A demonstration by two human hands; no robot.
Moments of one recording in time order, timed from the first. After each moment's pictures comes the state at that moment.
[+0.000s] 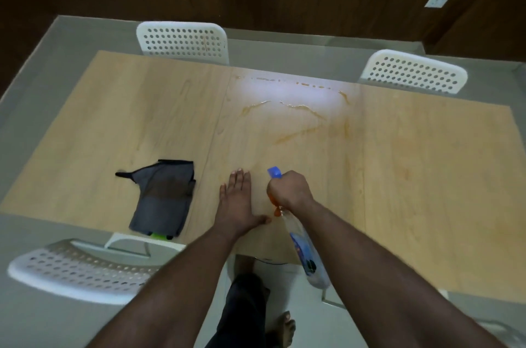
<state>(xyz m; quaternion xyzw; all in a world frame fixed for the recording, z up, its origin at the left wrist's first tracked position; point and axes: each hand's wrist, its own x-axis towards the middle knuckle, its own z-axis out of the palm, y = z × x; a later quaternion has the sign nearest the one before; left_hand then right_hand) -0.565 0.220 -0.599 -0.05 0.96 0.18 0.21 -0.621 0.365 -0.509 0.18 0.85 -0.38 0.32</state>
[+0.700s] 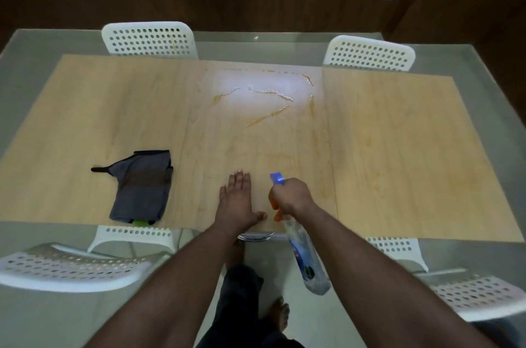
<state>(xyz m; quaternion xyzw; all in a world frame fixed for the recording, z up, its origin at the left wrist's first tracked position) -0.513 0.280 -0.590 0.01 0.96 0.15 0.22 -0.534 0.431 -0.502 0.25 0.81 -0.43 0.32</state>
